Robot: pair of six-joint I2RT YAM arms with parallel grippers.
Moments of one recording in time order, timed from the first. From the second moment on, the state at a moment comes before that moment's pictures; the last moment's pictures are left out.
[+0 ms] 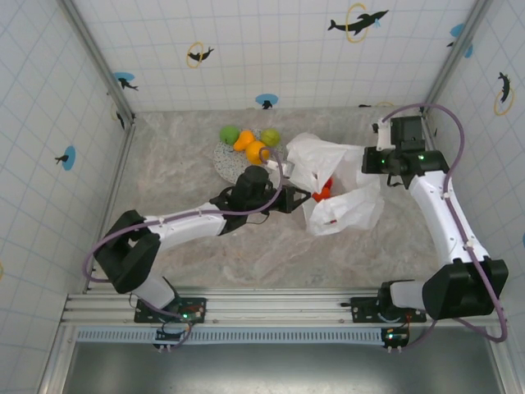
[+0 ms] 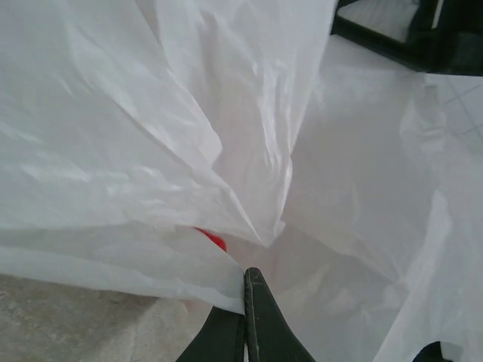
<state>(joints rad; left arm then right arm) -0.86 1.56 0.90 0.32 0.42 -0.71 0.12 1.30 1.25 -0.79 -0.14 0.08</state>
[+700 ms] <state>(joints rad) -0.77 1.34 0.79 0.01 0.20 -0.50 0.12 1.30 1.08 -0.56 -0.49 0.25</state>
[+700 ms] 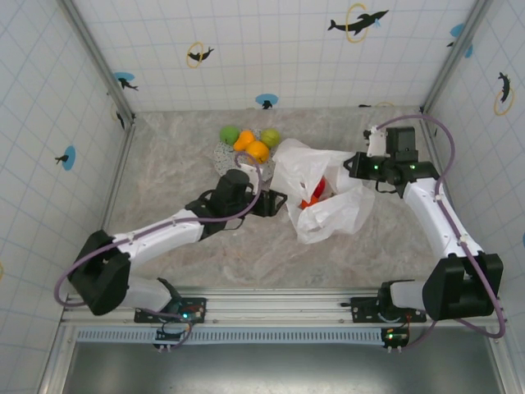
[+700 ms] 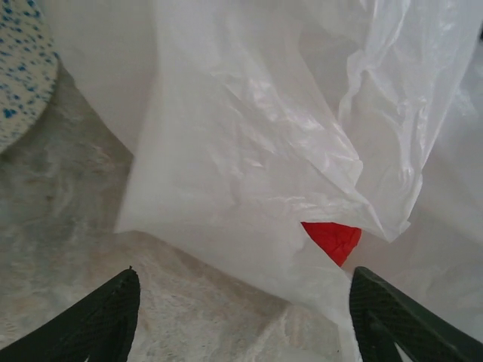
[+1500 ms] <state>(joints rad) -0.41 1.79 1.19 -0.06 0.12 -0.49 0.12 1.32 1.07 -0.46 -0.55 0.31</state>
